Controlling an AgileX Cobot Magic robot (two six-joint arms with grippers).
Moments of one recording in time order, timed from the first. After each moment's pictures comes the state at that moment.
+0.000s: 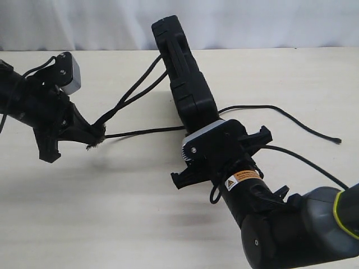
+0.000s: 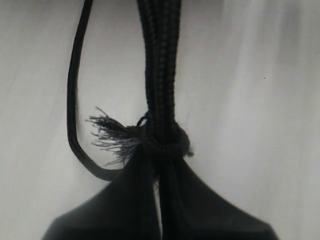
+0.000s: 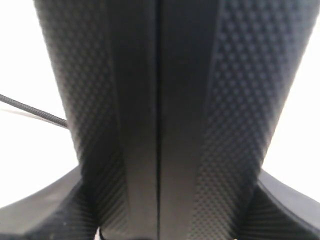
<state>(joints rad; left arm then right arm) 0.04 1.71 -0.94 -0.84 0.87 1.74 0.95 1.87 -0.53 0.81 -1.05 -0.54</state>
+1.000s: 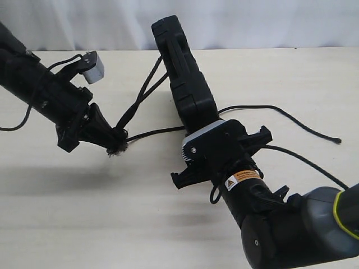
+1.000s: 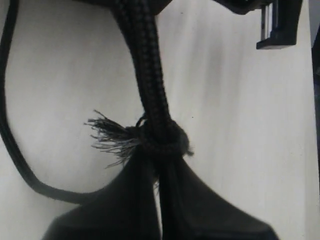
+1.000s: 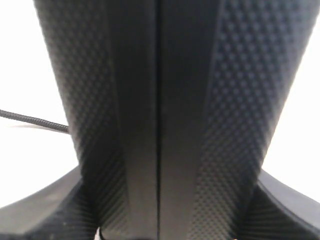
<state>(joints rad) -0.03 1.83 -1.10 -0.84 1.11 1.56 0.95 1.87 -0.53 0.81 -1.05 -0.54</state>
